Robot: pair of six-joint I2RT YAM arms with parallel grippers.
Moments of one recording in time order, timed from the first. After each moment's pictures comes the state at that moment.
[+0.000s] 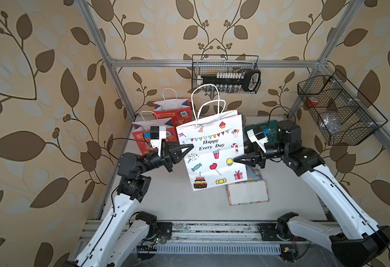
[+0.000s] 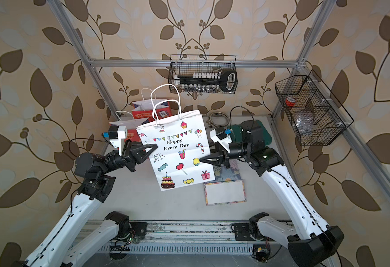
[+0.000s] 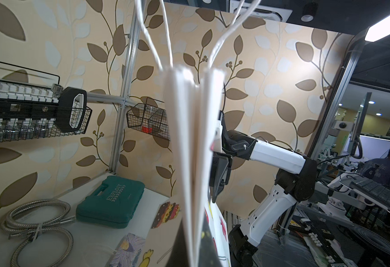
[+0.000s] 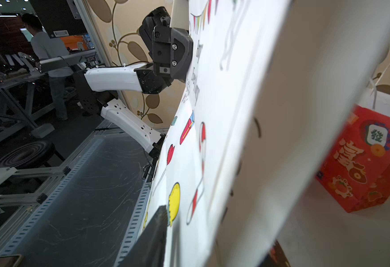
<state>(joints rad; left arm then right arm) -0.26 0.76 0.78 0.48 0.96 -0.66 0.35 1.12 1.21 -0.51 -1.16 -0.28</state>
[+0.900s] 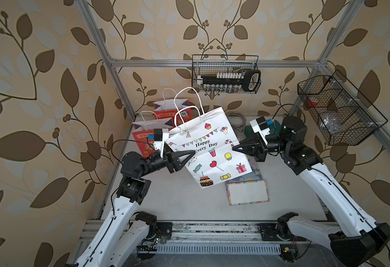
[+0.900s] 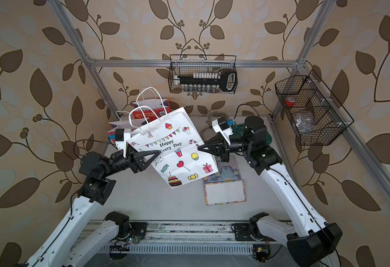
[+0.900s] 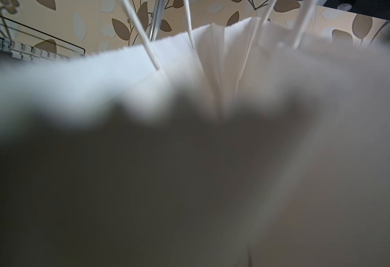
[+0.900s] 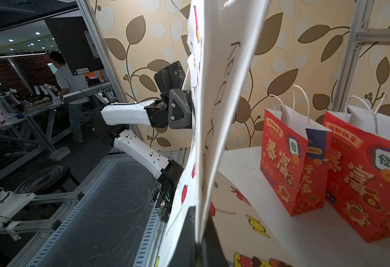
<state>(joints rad) -0.26 0.73 0.74 0.32 0.91 -0.57 0.35 1.14 1.21 -0.19 -1.21 0.06</state>
